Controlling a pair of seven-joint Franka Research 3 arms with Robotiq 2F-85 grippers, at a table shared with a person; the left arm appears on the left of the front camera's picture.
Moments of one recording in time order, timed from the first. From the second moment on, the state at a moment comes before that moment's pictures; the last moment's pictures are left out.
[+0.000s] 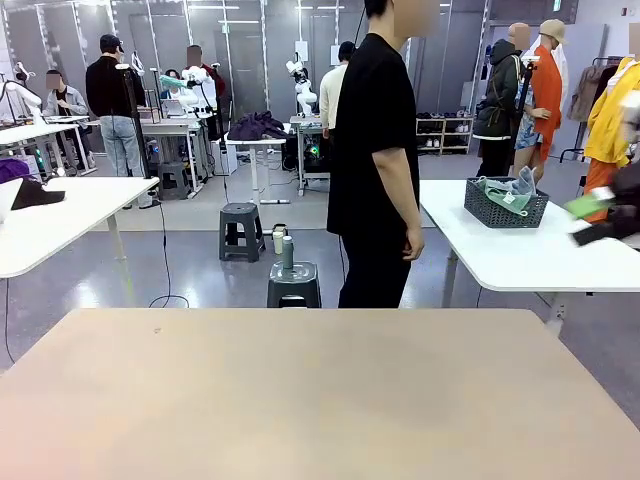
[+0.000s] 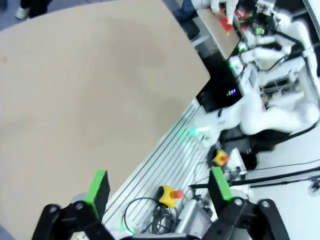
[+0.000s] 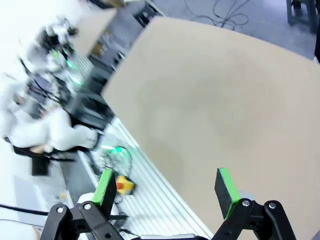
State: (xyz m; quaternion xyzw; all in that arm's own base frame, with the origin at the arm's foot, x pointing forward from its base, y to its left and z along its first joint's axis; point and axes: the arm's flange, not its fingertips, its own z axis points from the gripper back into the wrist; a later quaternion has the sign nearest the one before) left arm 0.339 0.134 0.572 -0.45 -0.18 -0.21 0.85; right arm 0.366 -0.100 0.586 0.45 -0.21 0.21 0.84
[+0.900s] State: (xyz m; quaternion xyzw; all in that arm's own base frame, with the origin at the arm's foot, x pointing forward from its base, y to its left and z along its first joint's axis) left arm 0.264 0.339 0.500 -0.53 -0.29 -0.07 0.80; right arm 0.315 -0.250 0.503 0.54 -0.24 0.07 0.81
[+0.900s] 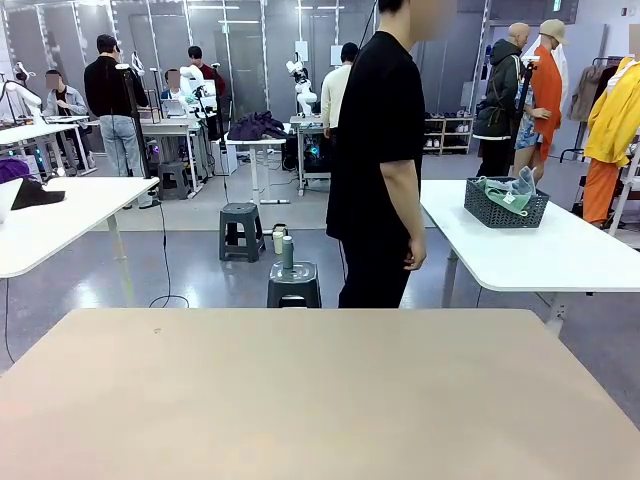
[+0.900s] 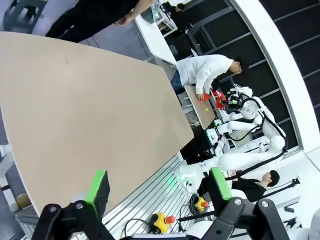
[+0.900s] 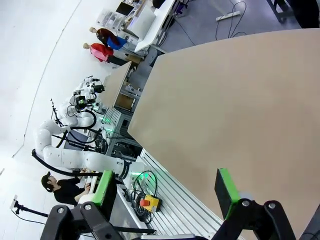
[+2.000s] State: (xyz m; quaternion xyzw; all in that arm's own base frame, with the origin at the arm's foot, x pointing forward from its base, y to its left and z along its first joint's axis) left arm 0.264 0.337 0.502 -0.52 -0.29 -0.06 0.80; right arm 0.313 -0.252 0.500 0.54 -0.23 0.06 0.81
